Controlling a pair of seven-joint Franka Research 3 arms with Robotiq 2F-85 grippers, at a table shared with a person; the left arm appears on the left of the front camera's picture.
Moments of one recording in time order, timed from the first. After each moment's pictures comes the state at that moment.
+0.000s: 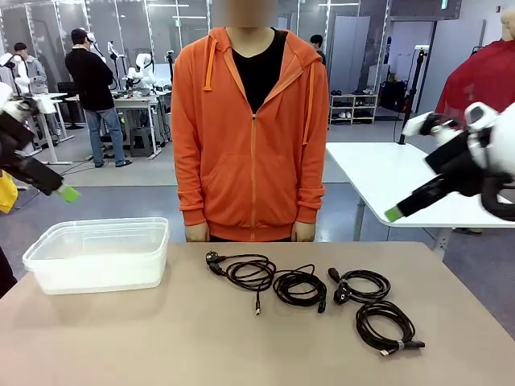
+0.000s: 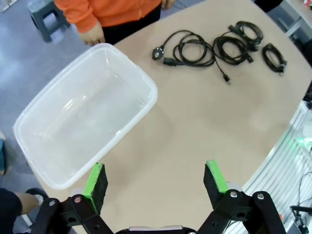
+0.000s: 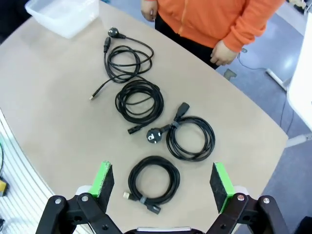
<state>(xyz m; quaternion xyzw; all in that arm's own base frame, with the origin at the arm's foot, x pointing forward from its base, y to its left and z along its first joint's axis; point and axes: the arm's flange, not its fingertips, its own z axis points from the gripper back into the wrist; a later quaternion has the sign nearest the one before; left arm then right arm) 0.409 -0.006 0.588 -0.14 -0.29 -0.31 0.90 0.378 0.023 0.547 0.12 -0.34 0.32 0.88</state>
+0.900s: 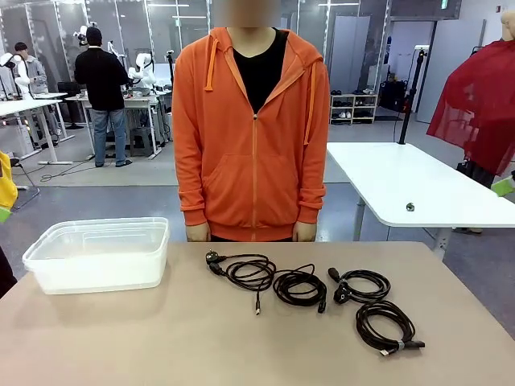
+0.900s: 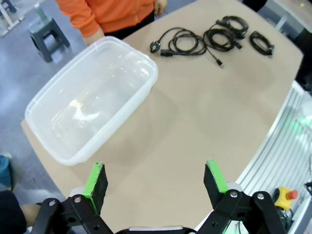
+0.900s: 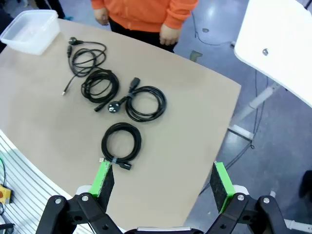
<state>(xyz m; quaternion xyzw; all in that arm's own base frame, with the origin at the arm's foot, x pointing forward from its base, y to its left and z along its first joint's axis) 0.336 0.074 0.567 -0.15 -0.34 -0.34 0.86 0.322 -0.103 0.609 0.09 -0.35 0.20 0.91</state>
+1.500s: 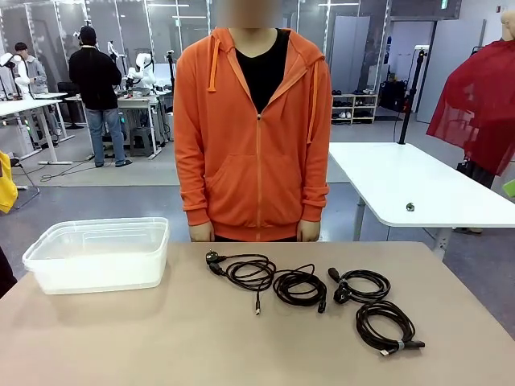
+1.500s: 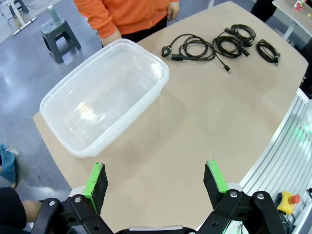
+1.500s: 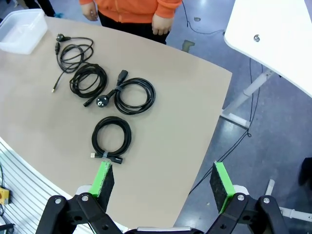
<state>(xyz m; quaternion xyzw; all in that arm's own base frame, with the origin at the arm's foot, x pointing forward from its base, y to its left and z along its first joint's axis) 0.321 0.095 0.577 -0.14 -0.37 -0.32 0.86 0.332 -0.118 0.606 0.07 -0.33 0.19 0.92</state>
